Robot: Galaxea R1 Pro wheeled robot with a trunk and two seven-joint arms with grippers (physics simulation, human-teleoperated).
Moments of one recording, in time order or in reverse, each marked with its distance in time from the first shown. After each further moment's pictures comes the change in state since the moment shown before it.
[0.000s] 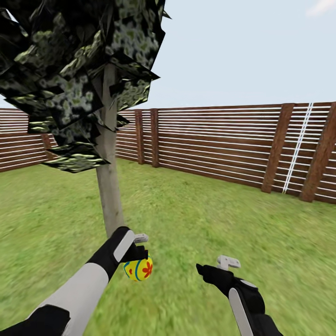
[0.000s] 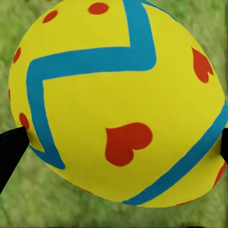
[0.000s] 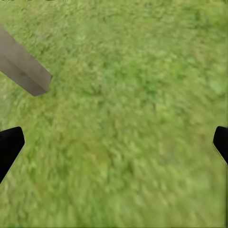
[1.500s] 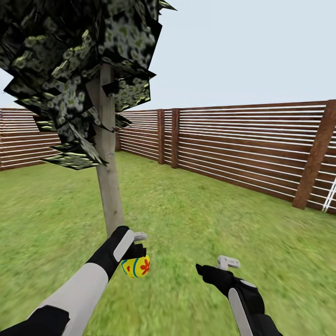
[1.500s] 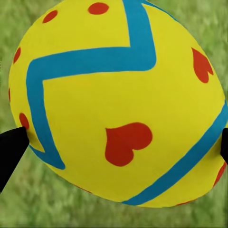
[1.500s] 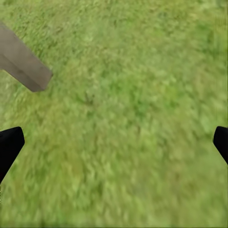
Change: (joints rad) left arm 0.003 0.002 0.000 -0.015 -0.005 -0.035 0.043; right arm 0.000 0.000 0.003 0.001 0.000 0.000 0.001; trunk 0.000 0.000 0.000
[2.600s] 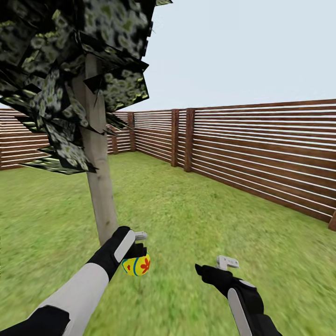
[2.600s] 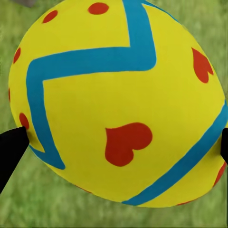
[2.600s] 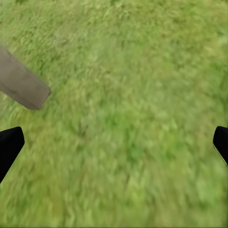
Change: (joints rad) left arm 0.000 -0.001 -0.025 0.000 -0.001 -0.024 0.001; right arm 0.000 0.000 0.007 0.001 0.000 0.000 0.000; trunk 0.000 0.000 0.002
